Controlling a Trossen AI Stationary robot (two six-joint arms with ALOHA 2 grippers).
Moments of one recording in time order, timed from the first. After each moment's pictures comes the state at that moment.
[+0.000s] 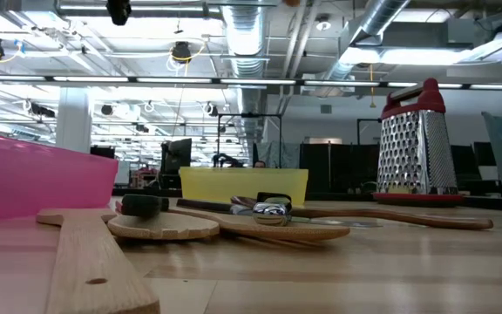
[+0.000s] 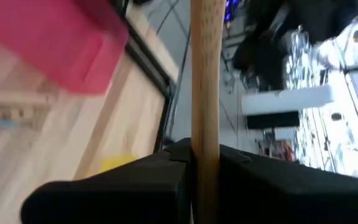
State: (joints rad) left arm 0.23 0.63 0.71 -0.01 0.22 -0.54; right arm 0.33 1.86 1.81 -0.47 0.82 -0.86
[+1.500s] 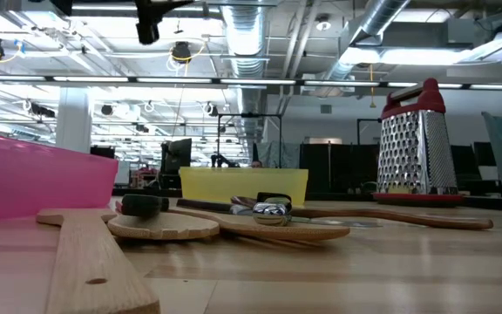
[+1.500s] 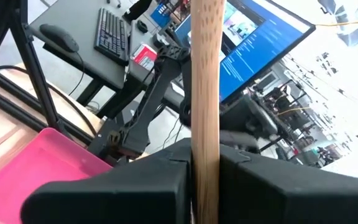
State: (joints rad) left arm 0.34 0.86 0.71 0.21 0.36 -0.93; right arm 0.26 1.86 2.04 -0.30 0.34 -0.73
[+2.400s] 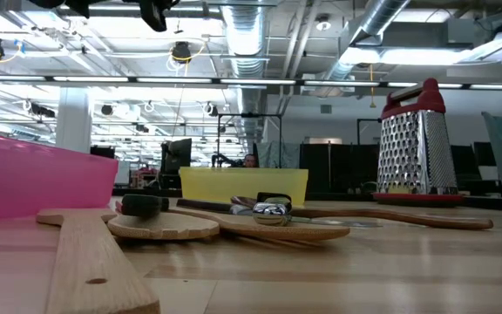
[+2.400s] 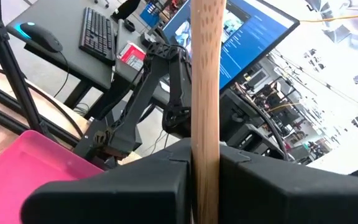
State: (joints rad) left arm 0.33 0.94 0.71 0.45 0.41 -1.55; right arm 0.22 1.86 2.04 -0.28 0.34 -0.73
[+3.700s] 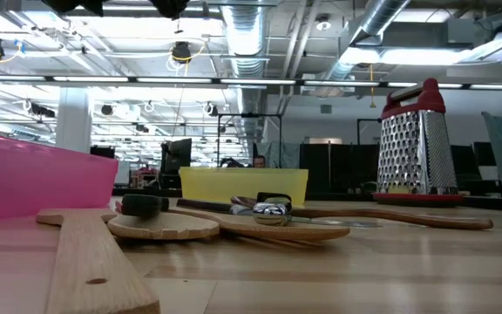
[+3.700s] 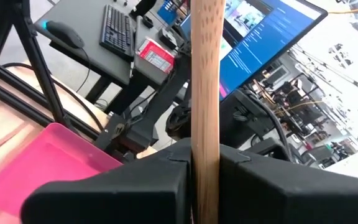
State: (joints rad) left arm 0.13 1.08 0.71 0.63 0.31 -1.85; right arm 0.22 1.86 2.04 -0.34 0.28 -0.70
